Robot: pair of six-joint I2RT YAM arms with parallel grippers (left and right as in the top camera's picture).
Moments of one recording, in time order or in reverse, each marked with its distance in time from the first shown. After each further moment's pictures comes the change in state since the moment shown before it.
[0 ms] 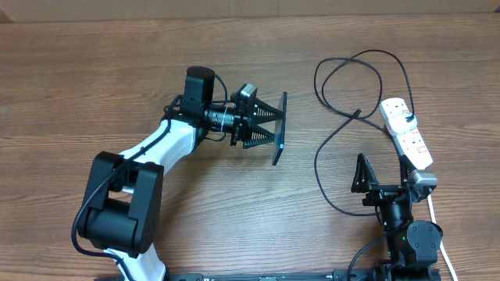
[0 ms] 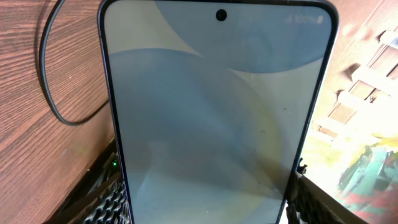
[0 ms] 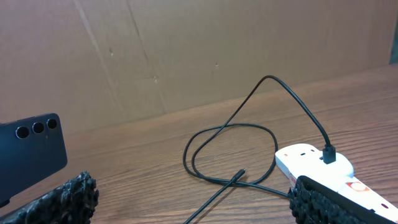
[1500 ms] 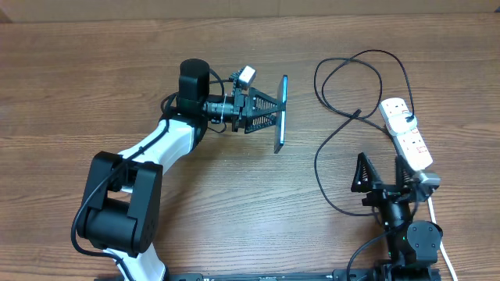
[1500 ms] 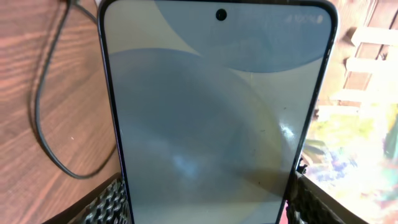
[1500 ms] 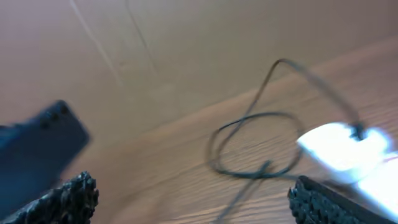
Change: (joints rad) left arm 0.011 0.000 -0.001 0.287 -0.036 0.050; right arm 0.000 0.000 0.000 0.002 -0.035 0.190
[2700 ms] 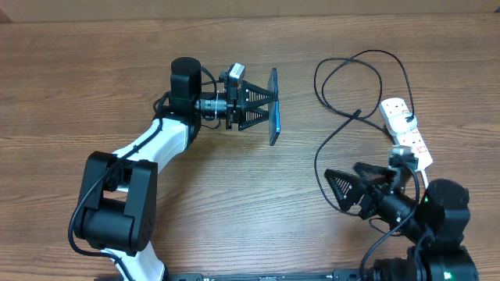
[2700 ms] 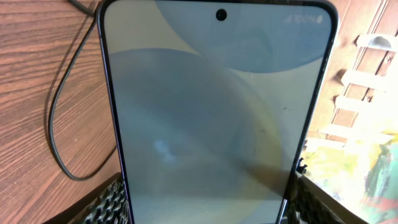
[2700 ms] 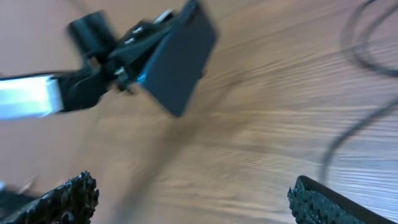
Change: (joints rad) left arm 0.041 0.000 0.000 0.001 -0.042 -0.132; right arm 0.000 0.471 0.564 -0.546 -0.611 -0.052
